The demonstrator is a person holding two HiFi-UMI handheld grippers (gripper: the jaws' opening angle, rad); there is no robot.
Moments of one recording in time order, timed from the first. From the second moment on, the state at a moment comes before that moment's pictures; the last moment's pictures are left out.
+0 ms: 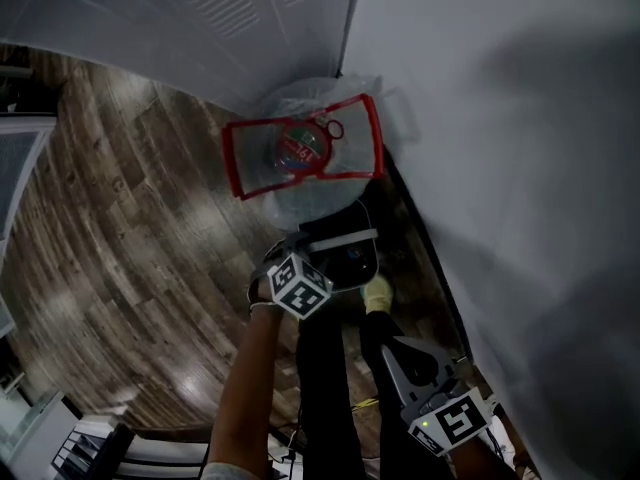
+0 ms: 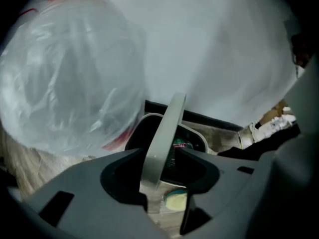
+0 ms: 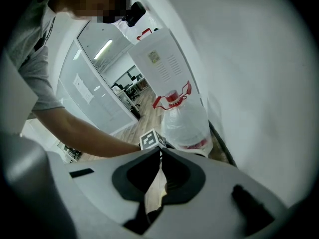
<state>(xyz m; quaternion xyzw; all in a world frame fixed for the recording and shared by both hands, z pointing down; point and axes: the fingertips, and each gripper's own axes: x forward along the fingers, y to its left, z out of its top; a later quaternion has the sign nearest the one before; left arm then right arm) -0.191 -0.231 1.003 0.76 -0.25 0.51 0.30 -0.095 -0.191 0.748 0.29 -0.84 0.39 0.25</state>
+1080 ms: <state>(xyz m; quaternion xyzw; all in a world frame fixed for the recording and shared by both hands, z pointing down) -0.151 -0.139 0.961 0.66 -0.26 0.50 0.50 -0.072 -0.200 0.689 0.29 -0.86 0.33 0.26</state>
